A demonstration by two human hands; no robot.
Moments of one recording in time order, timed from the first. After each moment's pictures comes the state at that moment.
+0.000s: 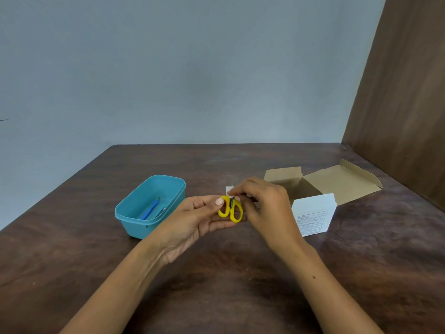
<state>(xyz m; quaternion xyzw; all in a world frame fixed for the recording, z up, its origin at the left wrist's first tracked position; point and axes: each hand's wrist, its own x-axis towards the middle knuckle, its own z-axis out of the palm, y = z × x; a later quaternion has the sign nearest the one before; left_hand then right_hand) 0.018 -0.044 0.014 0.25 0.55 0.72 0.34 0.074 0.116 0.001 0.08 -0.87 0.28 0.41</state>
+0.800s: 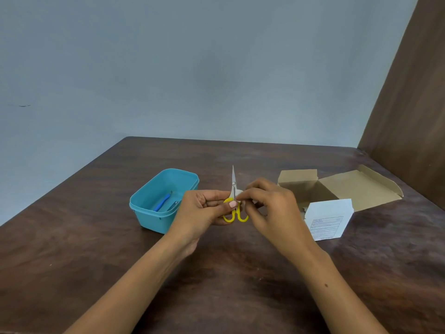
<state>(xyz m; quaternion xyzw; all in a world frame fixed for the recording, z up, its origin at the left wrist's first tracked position) 0.015 -0.043 0.003 0.20 0.65 0.71 0.16 0.073 0.110 0.000 0.11 -0.90 0.23 0.37</state>
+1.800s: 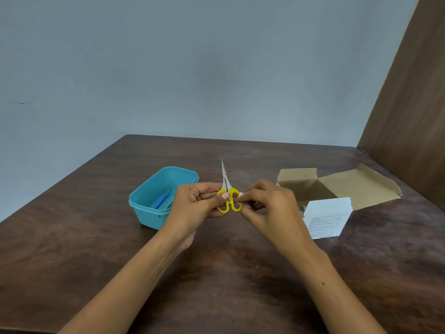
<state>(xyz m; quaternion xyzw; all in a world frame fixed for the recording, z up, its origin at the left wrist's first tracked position) 0.013 -0.046 0.008 0.19 0.64 0.73 0.12 0.072 0.109 -0.004 0.08 -0.89 0.25 0.37</state>
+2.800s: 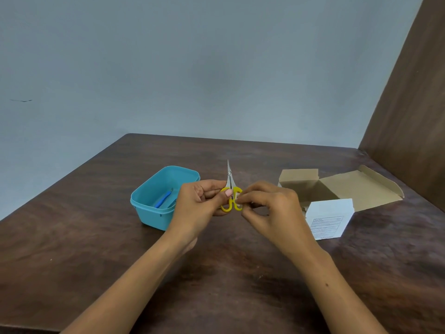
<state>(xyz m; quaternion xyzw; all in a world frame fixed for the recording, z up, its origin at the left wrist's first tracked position) 0.015 -0.042 0.004 0.22 0.66 0.72 0.07 0.076 0.108 0.000 0.13 -0.89 0.24 0.38</state>
